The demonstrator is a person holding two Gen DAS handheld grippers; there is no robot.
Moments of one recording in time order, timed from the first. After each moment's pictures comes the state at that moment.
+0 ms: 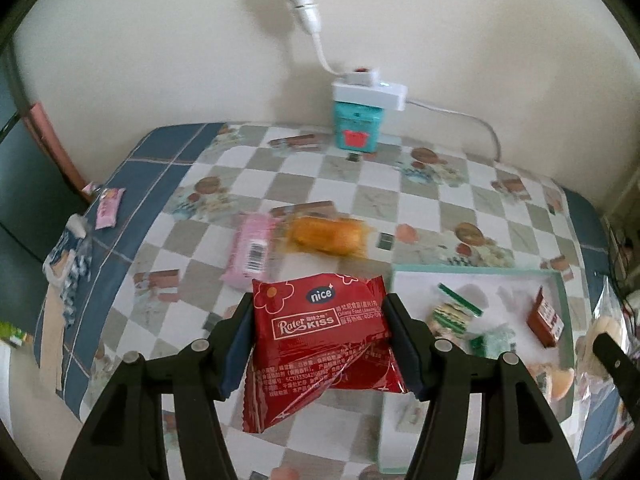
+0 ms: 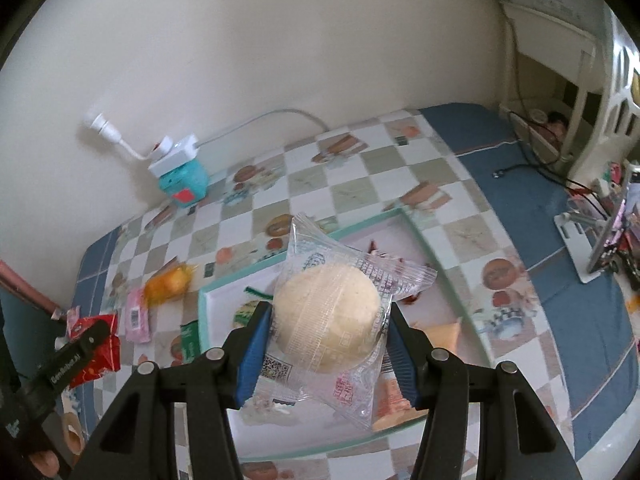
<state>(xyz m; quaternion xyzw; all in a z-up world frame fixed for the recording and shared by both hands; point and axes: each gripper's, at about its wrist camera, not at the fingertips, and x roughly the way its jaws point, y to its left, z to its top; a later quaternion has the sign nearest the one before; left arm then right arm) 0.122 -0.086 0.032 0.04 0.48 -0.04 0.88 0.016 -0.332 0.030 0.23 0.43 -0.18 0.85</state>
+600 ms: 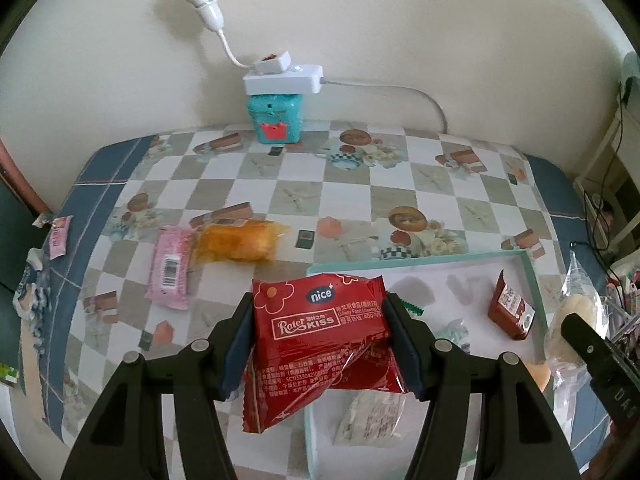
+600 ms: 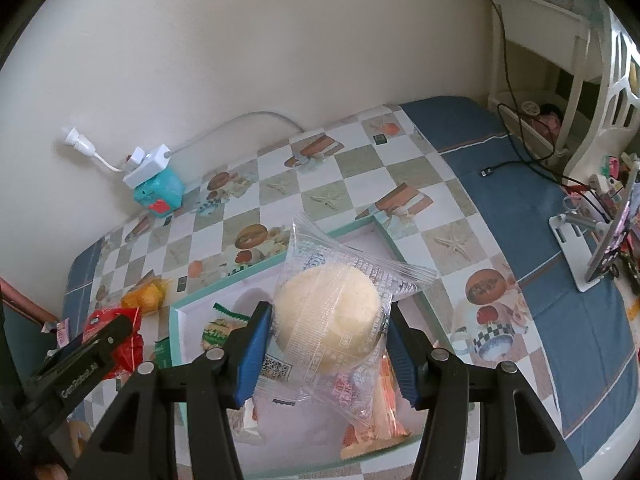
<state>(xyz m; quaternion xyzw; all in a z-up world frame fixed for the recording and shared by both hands) 0.136 -0.161 0.014 0.07 0.49 -0.11 0.86 0.031 -0.364 0.007 0.23 0.44 -0.18 0.85</state>
